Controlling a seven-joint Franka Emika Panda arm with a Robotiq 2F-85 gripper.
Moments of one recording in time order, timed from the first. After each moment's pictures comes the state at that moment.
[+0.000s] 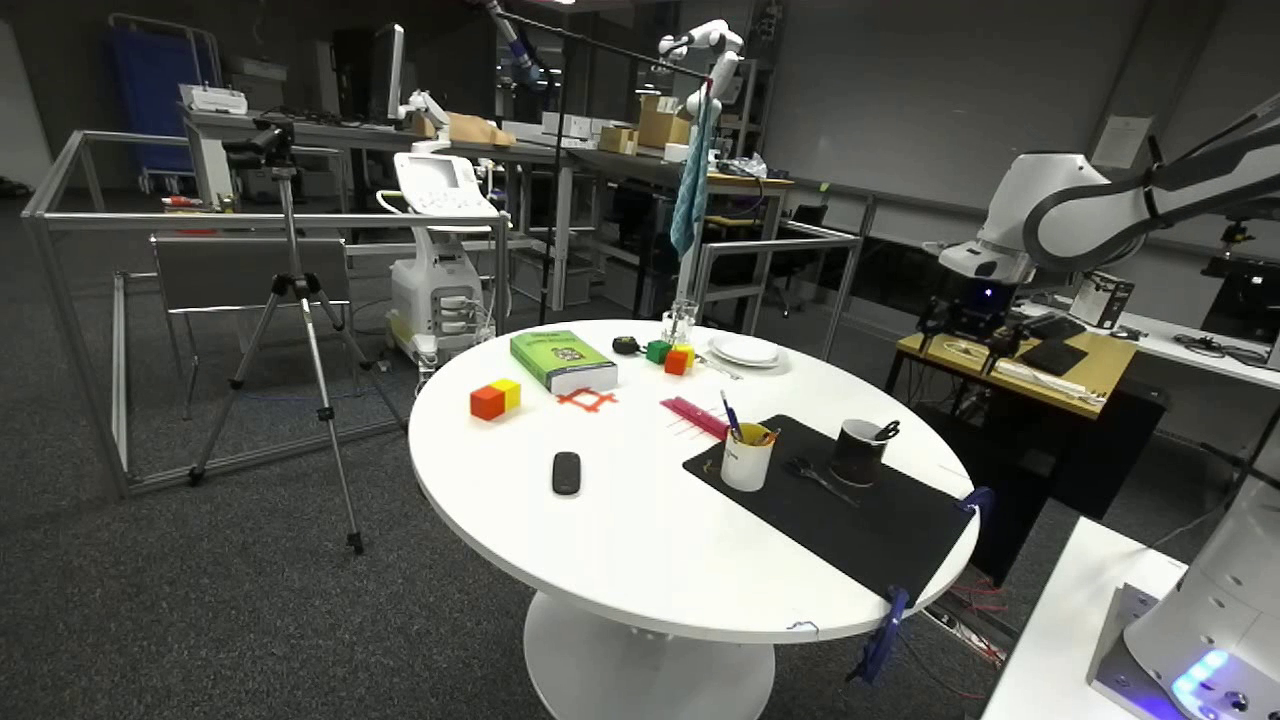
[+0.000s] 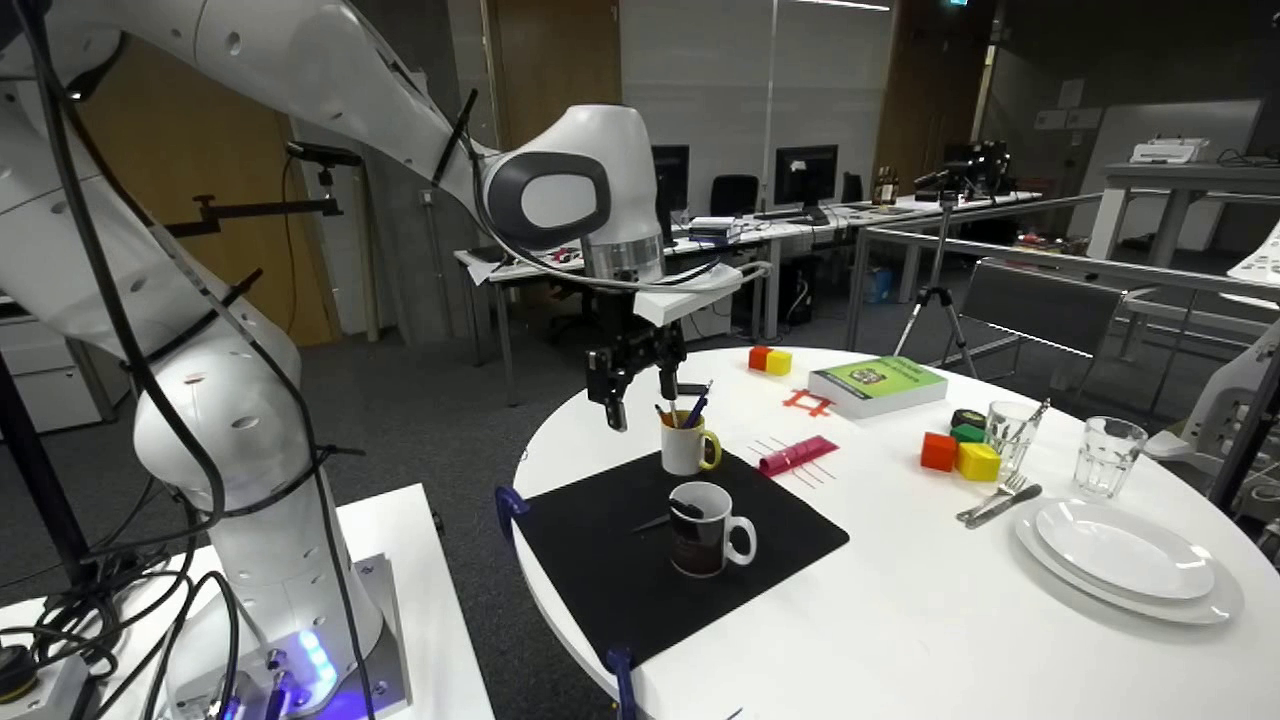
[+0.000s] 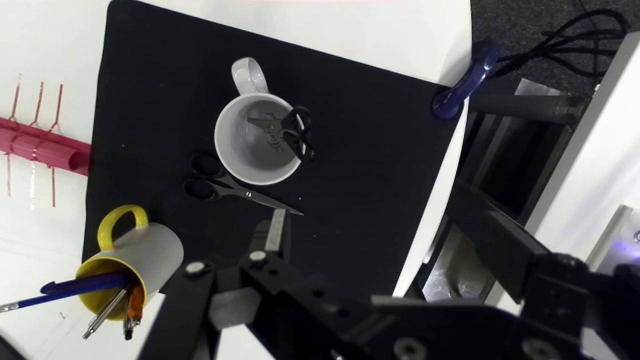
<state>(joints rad) 0.00 -0.43 -0.21 -2.63 -0.20 2.31 -1.96</state>
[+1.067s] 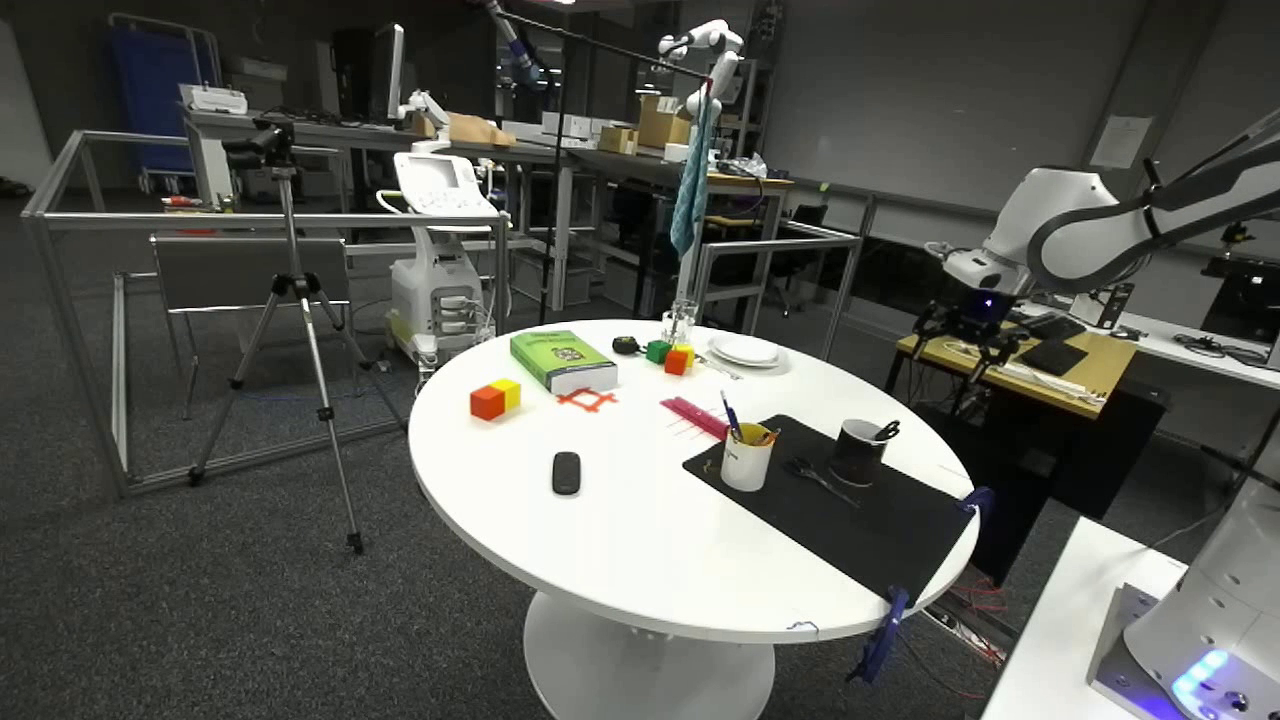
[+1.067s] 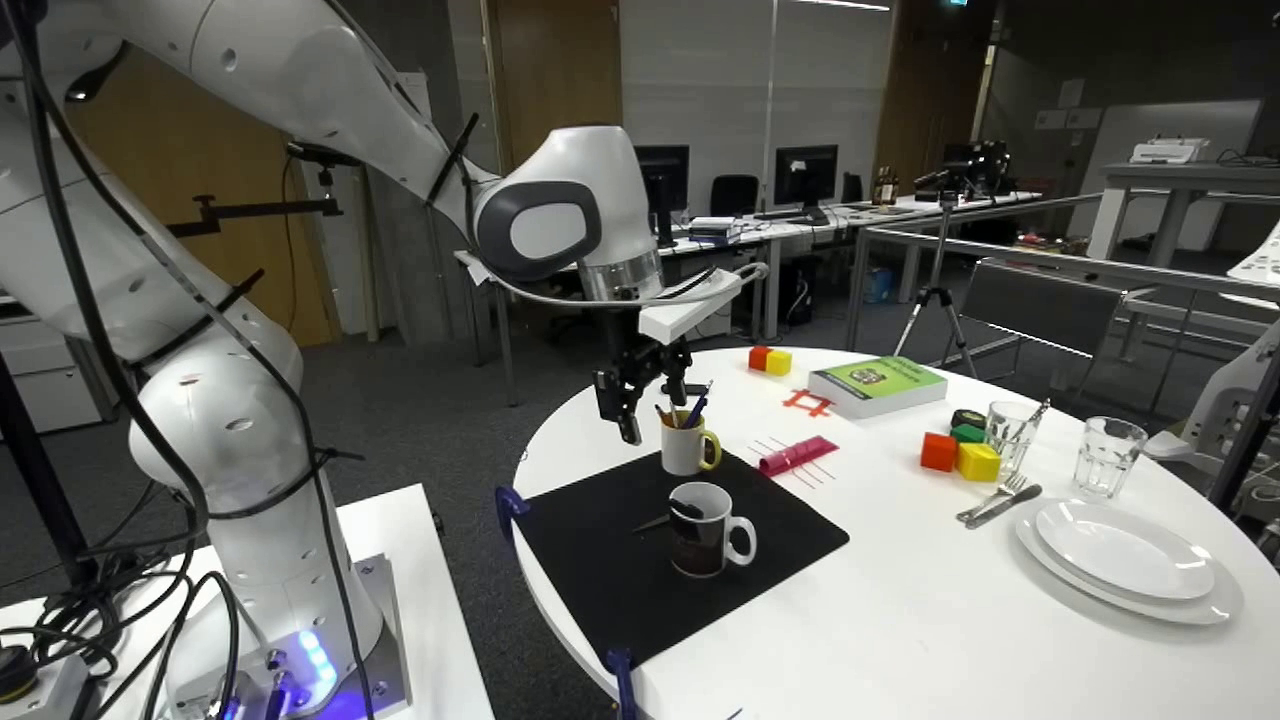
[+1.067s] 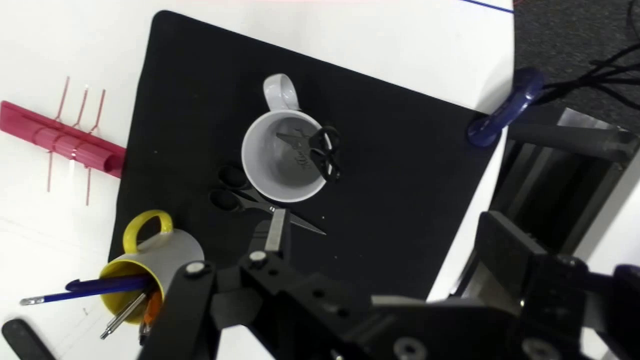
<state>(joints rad) -0.03 -0.43 -0.22 -2.70 -0.20 2.49 -2.02</state>
